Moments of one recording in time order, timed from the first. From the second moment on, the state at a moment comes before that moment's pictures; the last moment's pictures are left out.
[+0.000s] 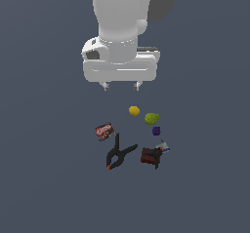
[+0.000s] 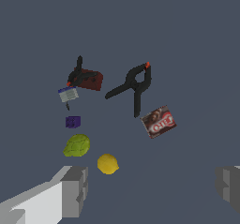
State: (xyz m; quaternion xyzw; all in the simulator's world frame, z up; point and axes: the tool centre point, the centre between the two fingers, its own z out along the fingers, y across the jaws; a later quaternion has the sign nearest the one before) arm -0.004 -0.012 0.326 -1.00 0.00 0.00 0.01
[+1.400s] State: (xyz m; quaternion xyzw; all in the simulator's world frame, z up) arm -0.001 -0.018 0.308 -1.00 0.06 -0.01 0.01
